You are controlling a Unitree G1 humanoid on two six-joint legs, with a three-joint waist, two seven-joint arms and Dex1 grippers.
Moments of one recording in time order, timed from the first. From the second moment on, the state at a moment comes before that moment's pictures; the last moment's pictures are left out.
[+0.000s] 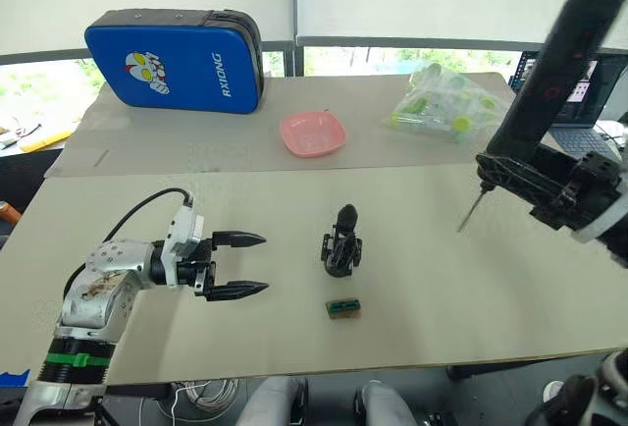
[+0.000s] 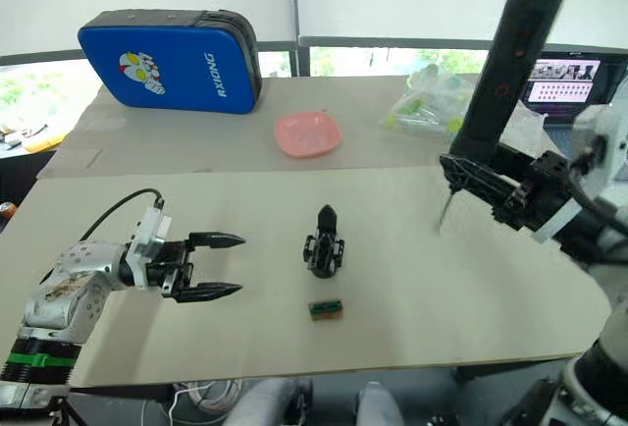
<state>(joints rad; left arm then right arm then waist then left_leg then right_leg) -0.22 0.70 0.05 0.01 -0.50 0.15 -1.41 -0.33 -0.51 -0.75 -0.74 0.78 1.08 0.82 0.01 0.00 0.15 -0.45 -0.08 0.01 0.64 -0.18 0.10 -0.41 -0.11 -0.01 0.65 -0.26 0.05</state>
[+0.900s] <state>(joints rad) -0.12 0.47 -0.33 -0.15 -0.16 0.13 -1.04 0.00 -0.47 -0.16 -0.68 0.60 0.29 1.02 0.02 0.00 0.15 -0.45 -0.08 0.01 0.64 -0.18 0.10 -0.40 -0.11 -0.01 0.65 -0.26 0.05</state>
